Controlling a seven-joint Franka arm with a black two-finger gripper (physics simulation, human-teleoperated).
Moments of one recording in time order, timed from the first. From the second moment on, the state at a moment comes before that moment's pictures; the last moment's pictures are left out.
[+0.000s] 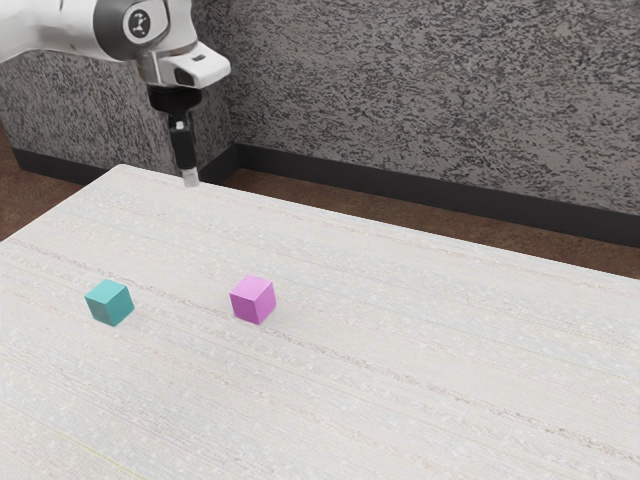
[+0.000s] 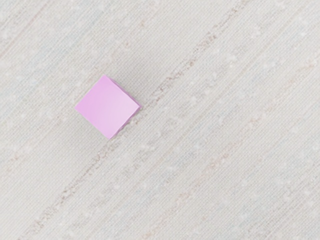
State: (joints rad) arm 0.10 0.11 -0.10 -1.49 0.06 1.57 0.83
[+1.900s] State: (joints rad) arm 0.49 0.43 -0.01 -1.92 0.06 2.33 1.93
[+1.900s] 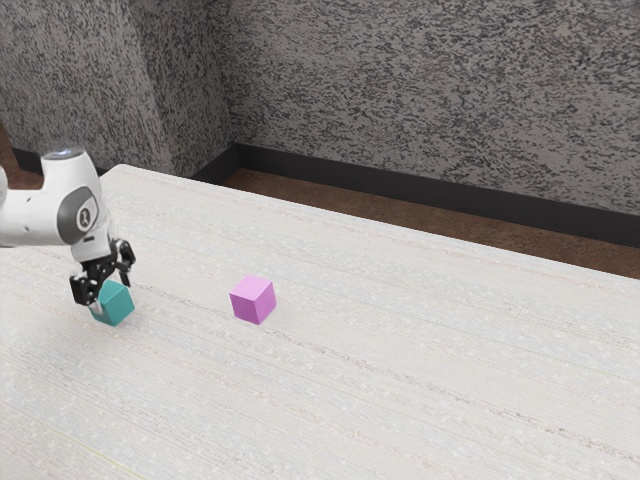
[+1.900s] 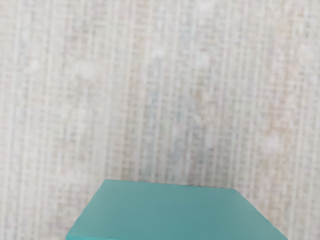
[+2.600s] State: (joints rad) arm 0.49 0.36 -0.07 -1.94 0.02 2.33 2.05
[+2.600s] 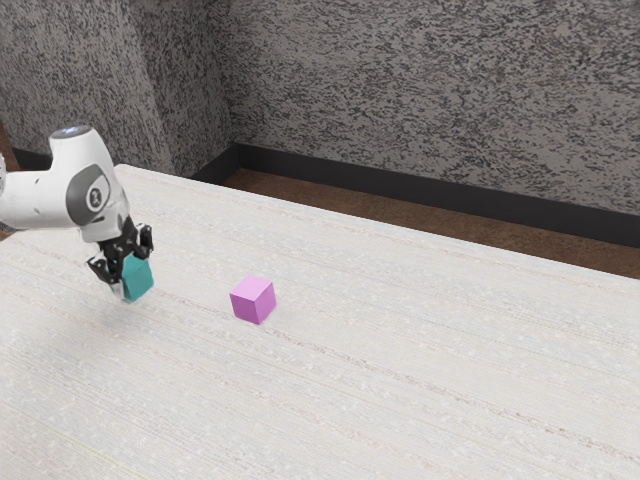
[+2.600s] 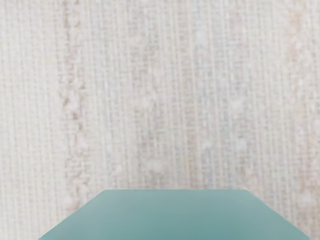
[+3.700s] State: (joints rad) arm 0.19 0.48 -0.13 -1.68 -0.15 2.16 1.78
